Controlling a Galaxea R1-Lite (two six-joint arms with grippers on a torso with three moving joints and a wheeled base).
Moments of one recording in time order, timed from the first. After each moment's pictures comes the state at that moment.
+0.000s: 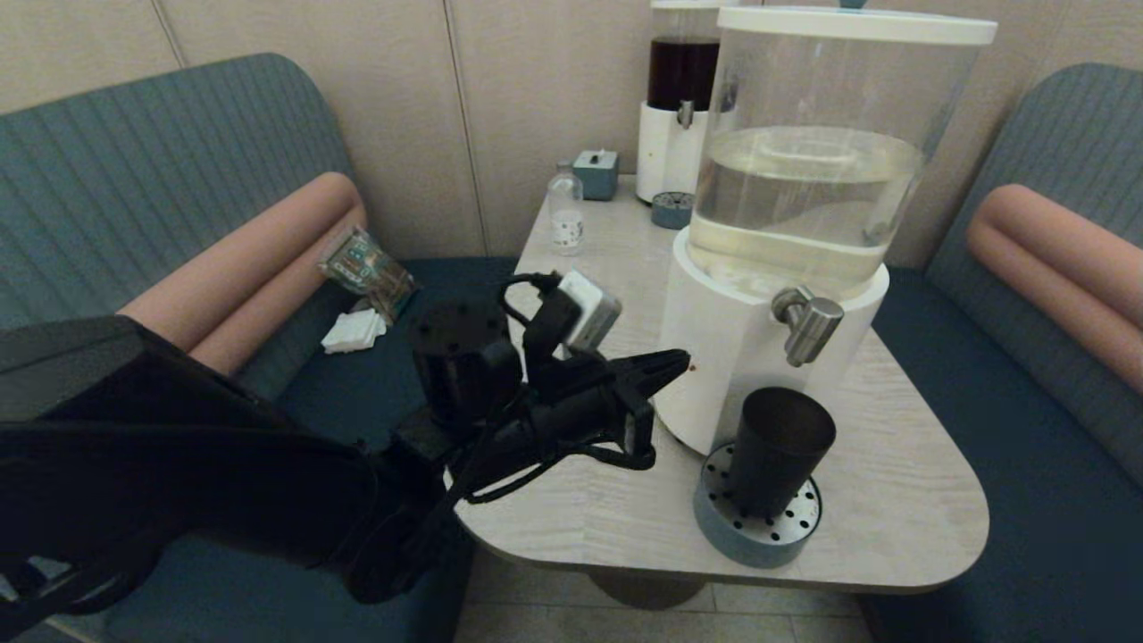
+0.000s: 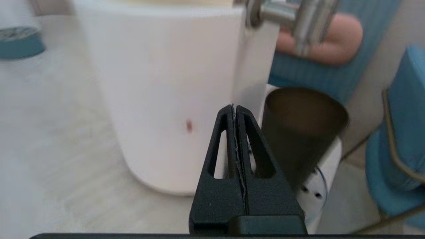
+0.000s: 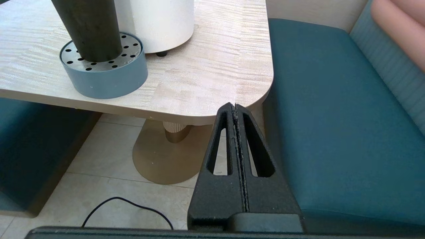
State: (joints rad) left arm -0.68 2.01 -0.87 -1.25 -0.36 0.04; right arm 0.00 0.00 0.00 -0.03 -0.01 -0.04
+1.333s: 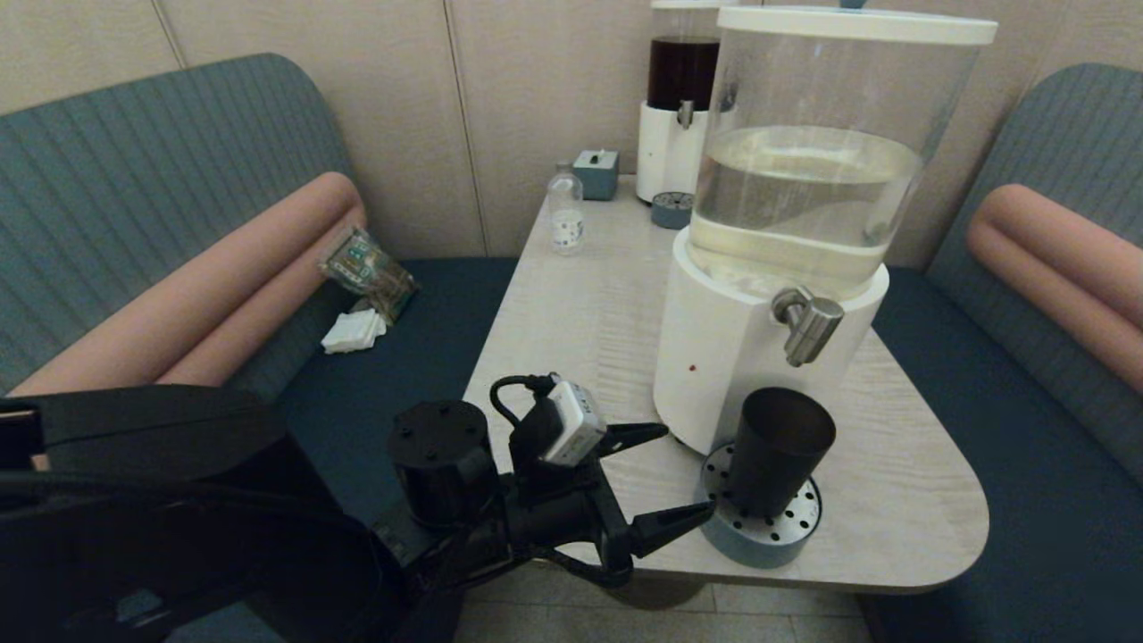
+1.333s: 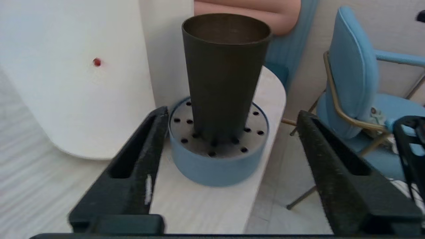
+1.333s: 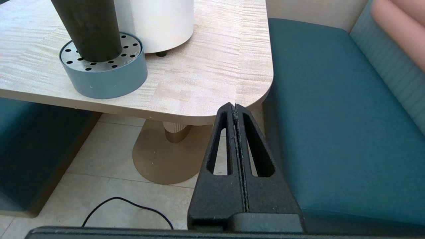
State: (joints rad) left arm -0.70 2.10 -0.64 -1.52 -0.54 0.07; right arm 0.00 0.00 0.00 -0.03 -0.01 -0.04
